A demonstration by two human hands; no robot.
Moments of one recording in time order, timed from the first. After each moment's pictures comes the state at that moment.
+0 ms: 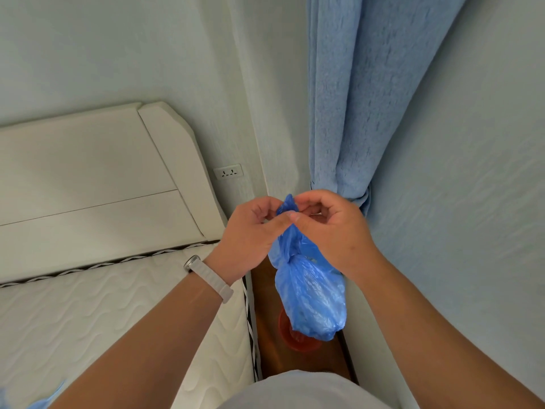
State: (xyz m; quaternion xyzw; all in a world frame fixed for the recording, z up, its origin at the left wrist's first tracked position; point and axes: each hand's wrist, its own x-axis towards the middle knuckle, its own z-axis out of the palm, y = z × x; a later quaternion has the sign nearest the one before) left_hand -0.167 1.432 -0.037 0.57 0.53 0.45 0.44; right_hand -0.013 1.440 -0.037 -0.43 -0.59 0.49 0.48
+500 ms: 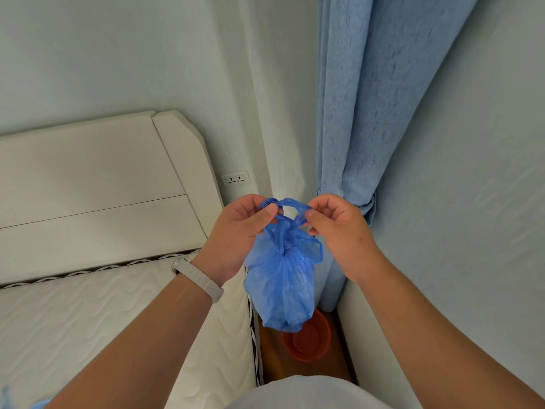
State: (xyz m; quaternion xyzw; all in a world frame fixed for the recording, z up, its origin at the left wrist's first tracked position) left_hand -0.190 1.426 -0.027 0.50 0.53 0.49 0.47; right_hand -0.018 1.449 -0.044 -0.45 -0.53 0.55 0.47
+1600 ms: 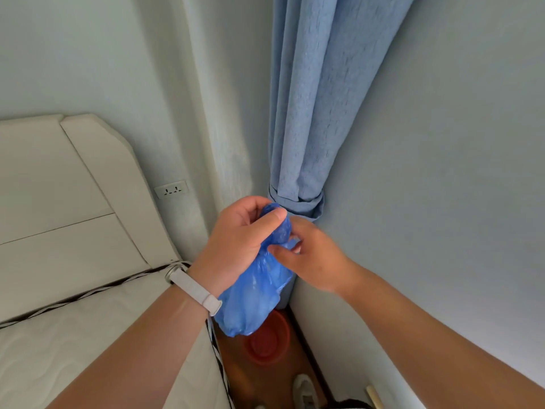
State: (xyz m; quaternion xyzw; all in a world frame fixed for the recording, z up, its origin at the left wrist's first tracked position) left_hand -0.174 1.421 -0.024 0.53 0.41 0.48 0.56; right_hand -0.025 1.407 -0.064 -0.54 -0.71 0.32 0.33
